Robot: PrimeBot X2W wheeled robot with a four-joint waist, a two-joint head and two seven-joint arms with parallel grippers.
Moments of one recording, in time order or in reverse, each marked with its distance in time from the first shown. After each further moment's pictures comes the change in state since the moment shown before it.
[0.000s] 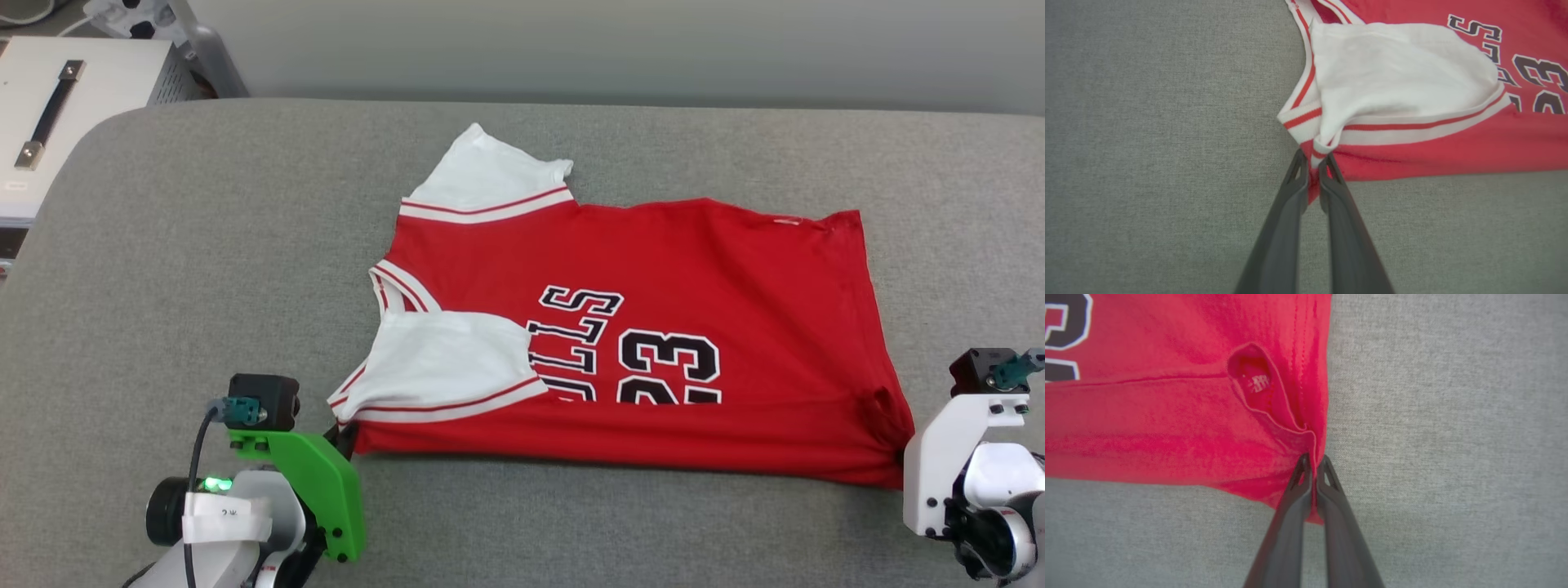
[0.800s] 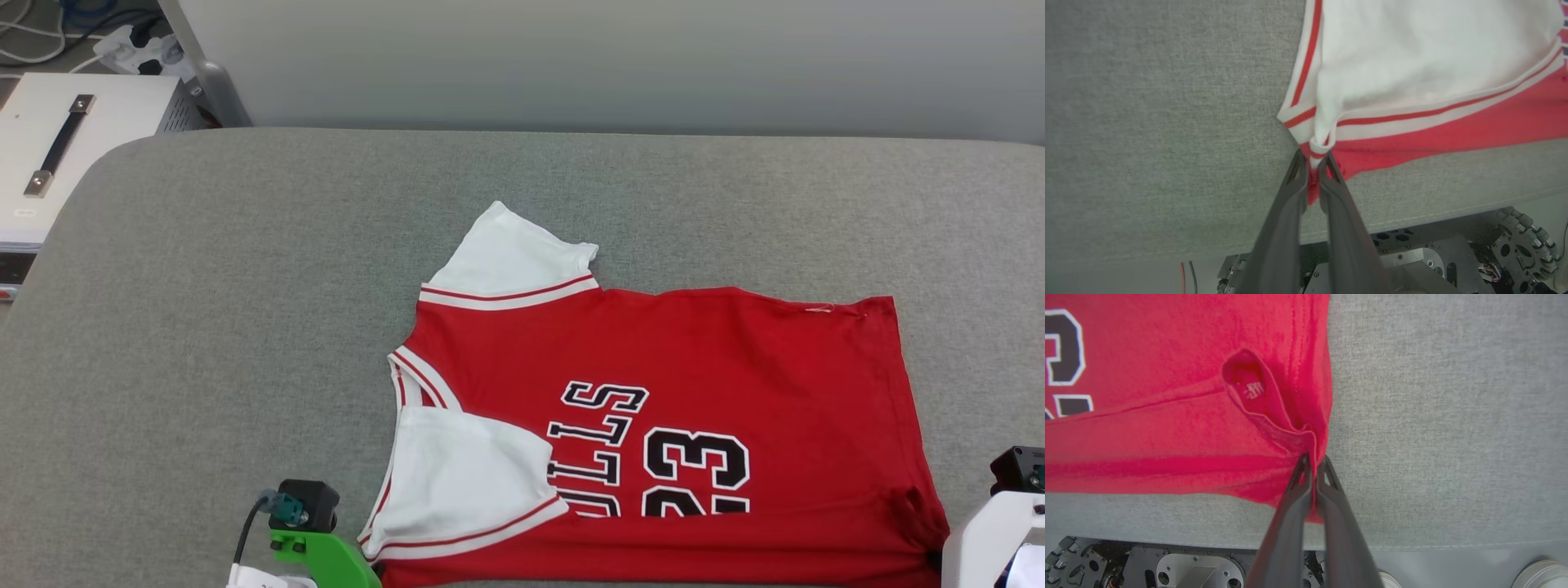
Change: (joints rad) left arm 0.143 0.016 -0.097 0.008 -0.053 -0.016 0.109; right arm 0.257 0.010 -0.092 -0.186 0.066 0.000 0.084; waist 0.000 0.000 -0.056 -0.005
